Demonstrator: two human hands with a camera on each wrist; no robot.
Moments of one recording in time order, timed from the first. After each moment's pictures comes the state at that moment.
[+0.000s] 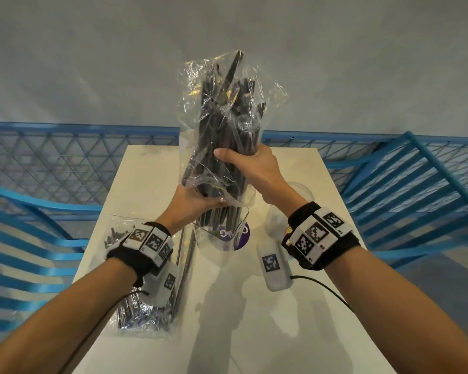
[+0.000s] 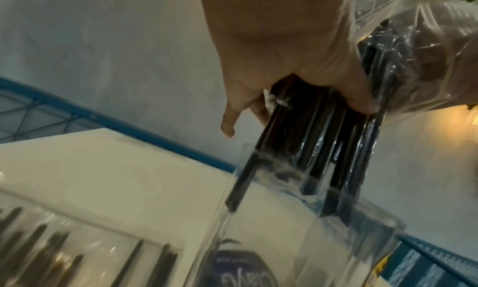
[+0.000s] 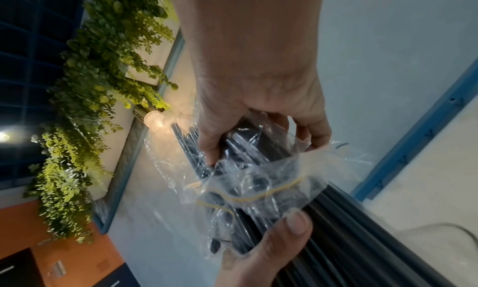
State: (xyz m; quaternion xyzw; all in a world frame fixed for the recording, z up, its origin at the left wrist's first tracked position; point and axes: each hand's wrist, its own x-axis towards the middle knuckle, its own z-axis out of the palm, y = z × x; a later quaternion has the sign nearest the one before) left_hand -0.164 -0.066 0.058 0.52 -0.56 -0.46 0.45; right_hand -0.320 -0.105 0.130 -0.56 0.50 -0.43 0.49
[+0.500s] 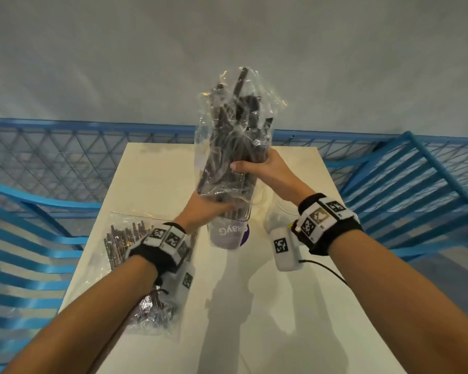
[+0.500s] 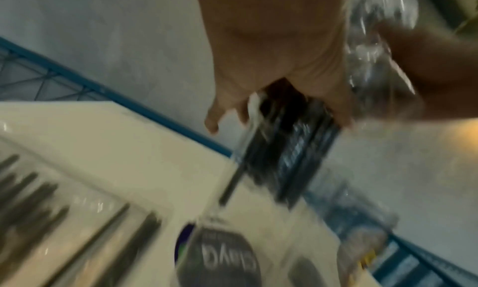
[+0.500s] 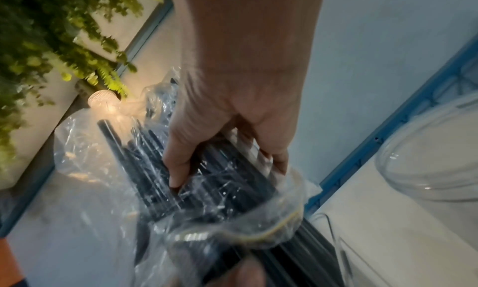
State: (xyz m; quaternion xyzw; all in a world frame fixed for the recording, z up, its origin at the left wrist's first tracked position) left_hand -0.188 -0.068 0.047 0.52 -0.54 -0.51 0.42; right_hand -0.352 -0.125 0.109 -0.62 0.47 -0.36 0.52
